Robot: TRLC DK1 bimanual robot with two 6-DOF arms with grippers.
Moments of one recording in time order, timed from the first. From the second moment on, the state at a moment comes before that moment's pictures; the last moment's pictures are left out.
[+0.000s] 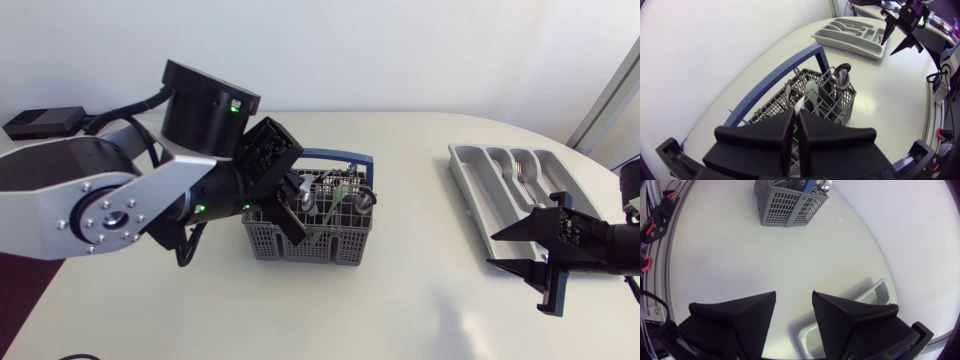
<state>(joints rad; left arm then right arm) -0.76 1.40 0.93 -0.15 -0.14 0.31 -0.35 1.15 0.61 -0.61 -0.60 -1.46</state>
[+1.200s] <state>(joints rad) -0.79 1.44 0.92 0.00 -0.33 0.05 -0.20 1.12 0.56 -0.56 -0.53 -1.33</state>
